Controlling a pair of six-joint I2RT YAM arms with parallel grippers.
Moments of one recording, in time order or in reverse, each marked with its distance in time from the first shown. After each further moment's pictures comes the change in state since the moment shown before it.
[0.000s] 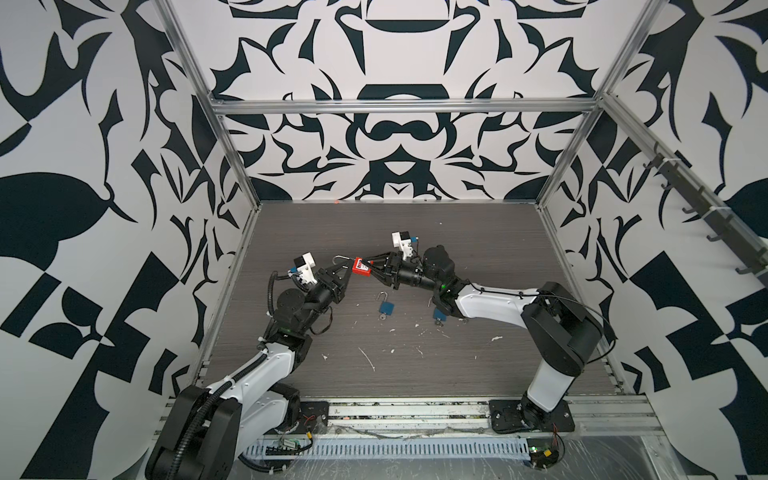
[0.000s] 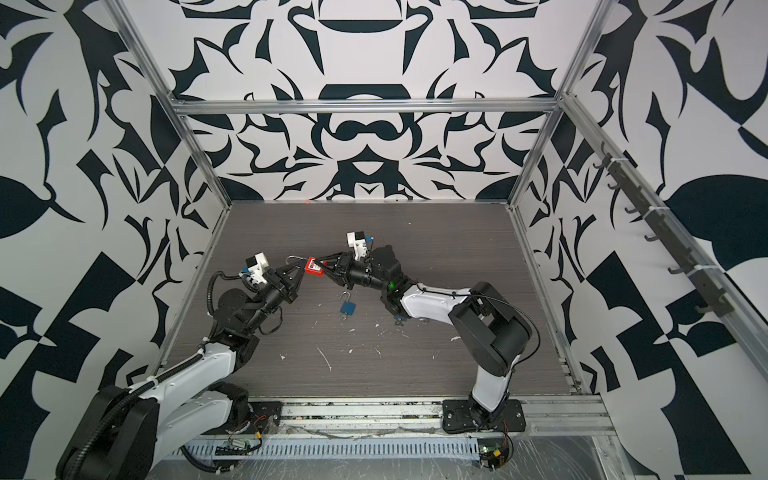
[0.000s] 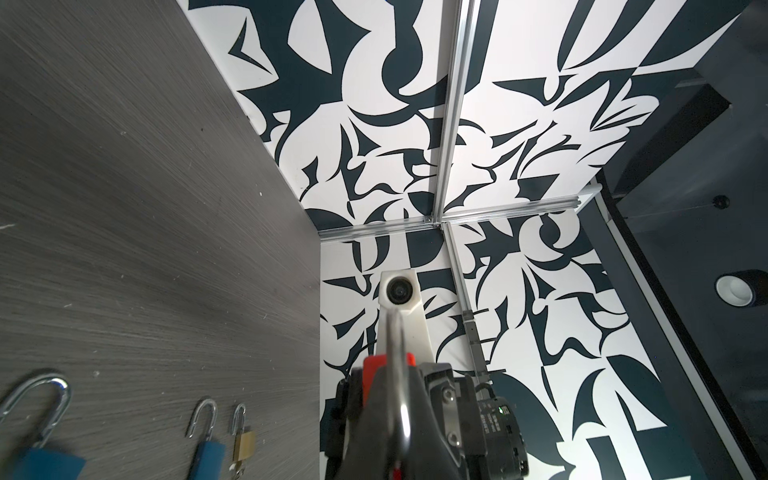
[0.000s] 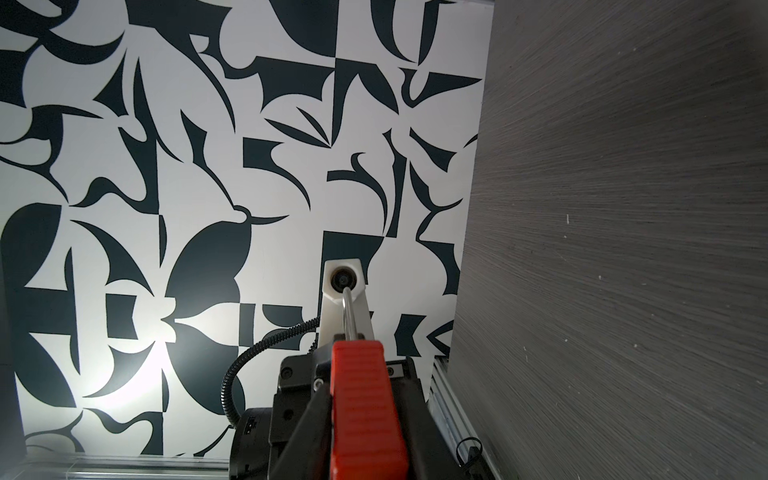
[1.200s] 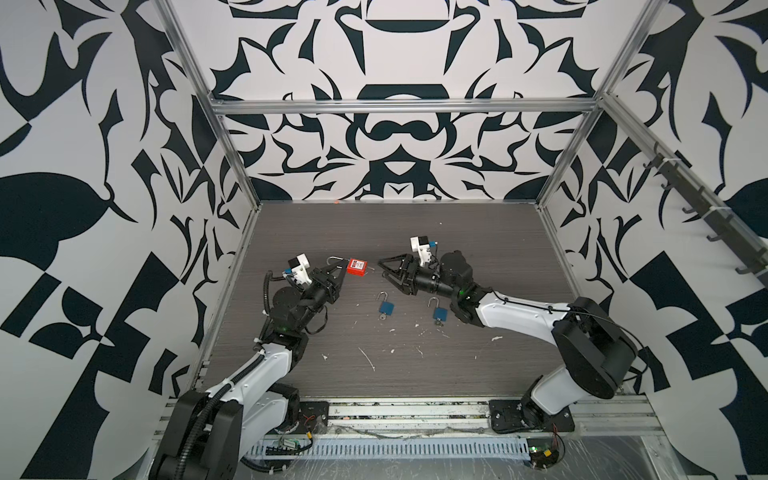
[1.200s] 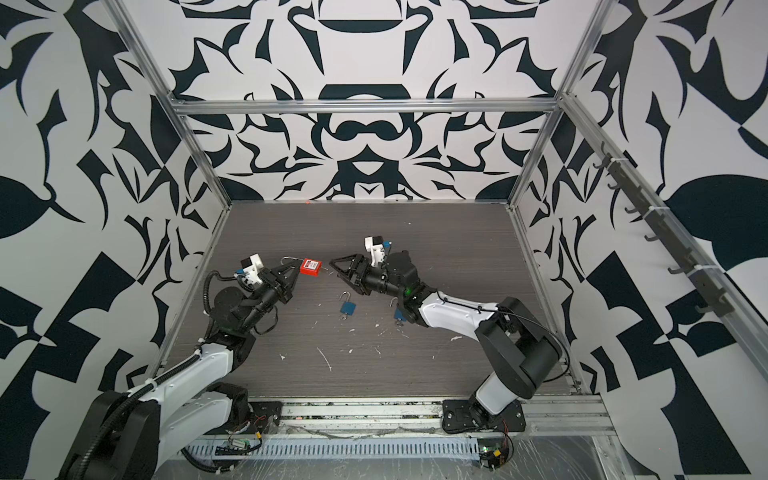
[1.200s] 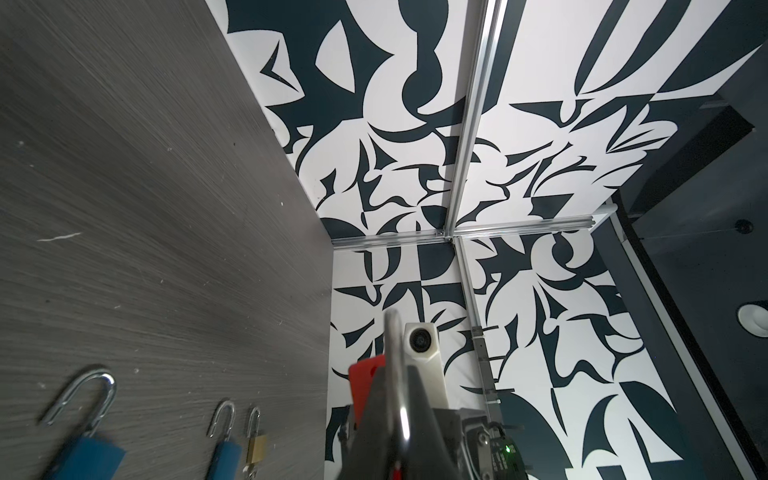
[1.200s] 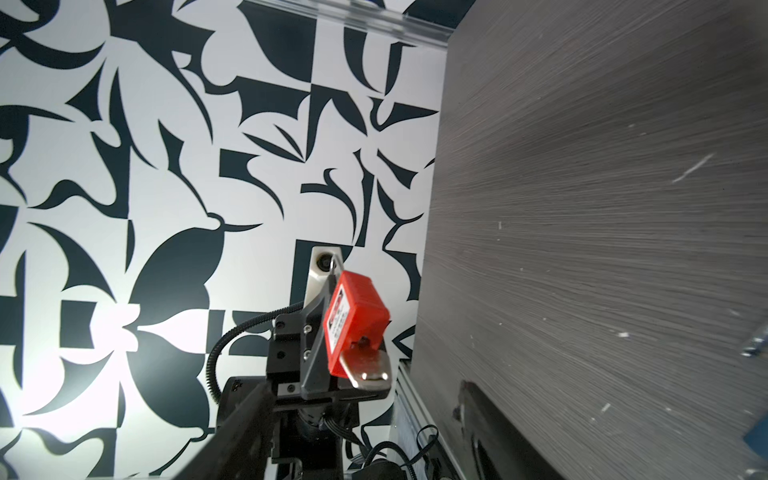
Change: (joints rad) left arm 0.066 -0.017 0.000 -0.045 0.032 -0.015; right arm -0.043 -0.171 -0.147 -0.095 0.039 -0.087
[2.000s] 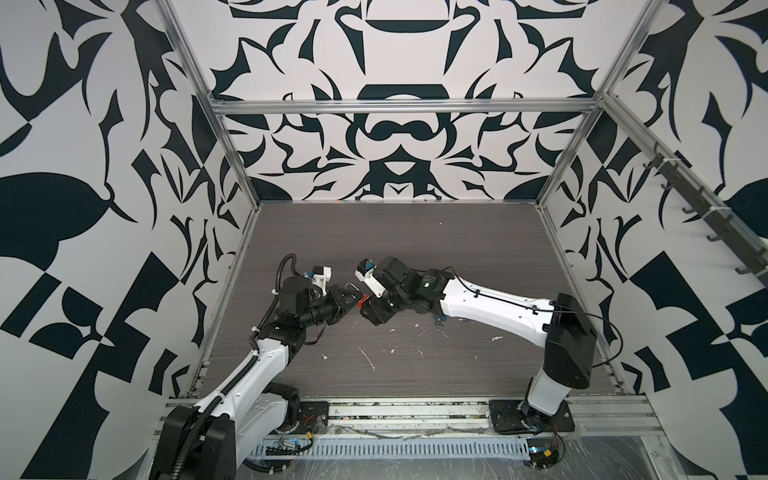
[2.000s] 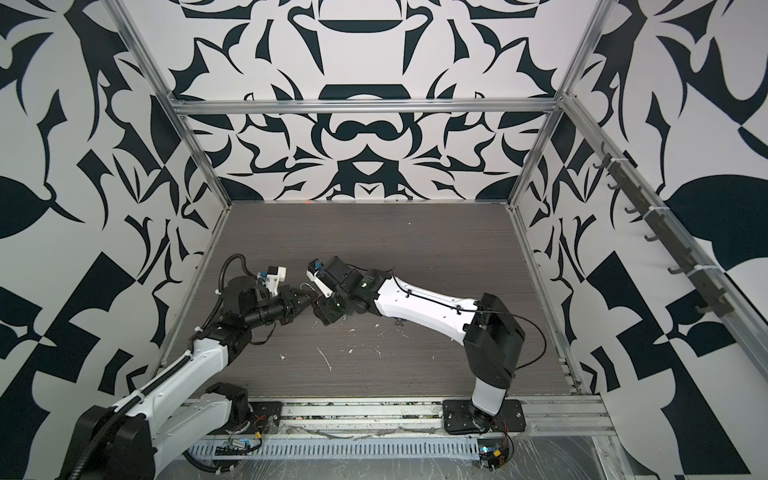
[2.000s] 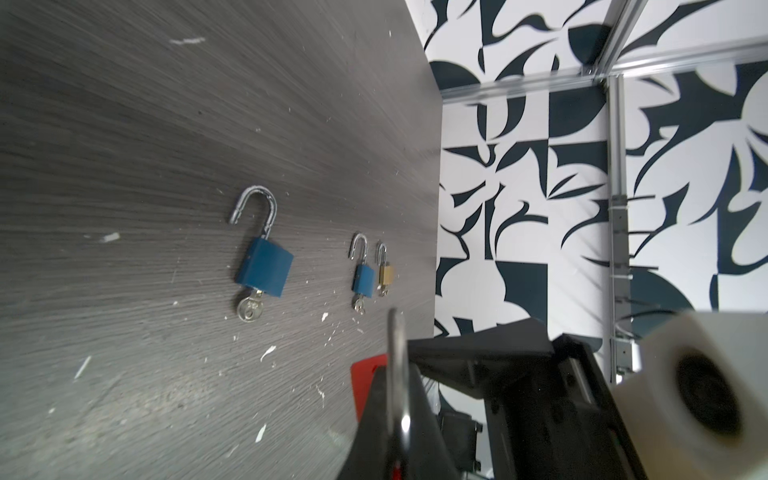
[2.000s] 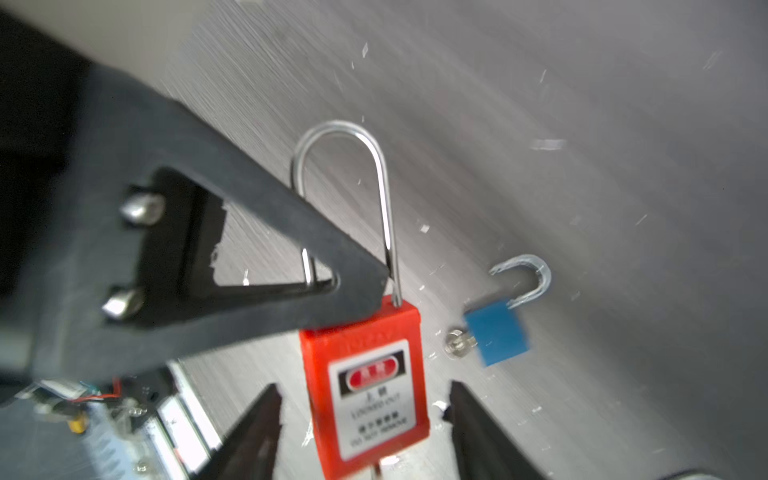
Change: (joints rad) left arm 0.018 -0.081 0.108 -0.677 0.313 0.369; right arm 0.280 0.111 0.560 -1.249 0.415 -1.054
